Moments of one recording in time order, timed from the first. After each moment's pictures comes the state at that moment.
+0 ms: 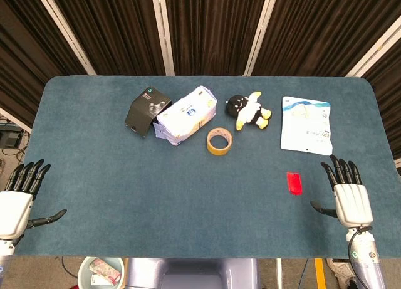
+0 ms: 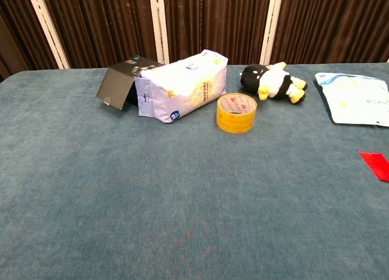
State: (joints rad) left arm -0.10 -1.16 0.00 -1.57 1.63 1.55 0.08; right arm 0.16 -1.27 0.10 -1.59 -1.42 1.44 -0.25
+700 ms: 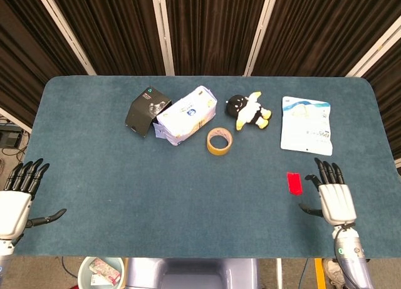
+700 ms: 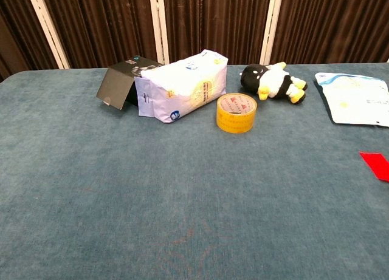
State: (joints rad) left arm -0.10 -1.17 -0.01 -1.56 1.64 1.56 0.05; right arm 0.20 -1.36 0.09 -1.53 -1.42 1.38 -0.28
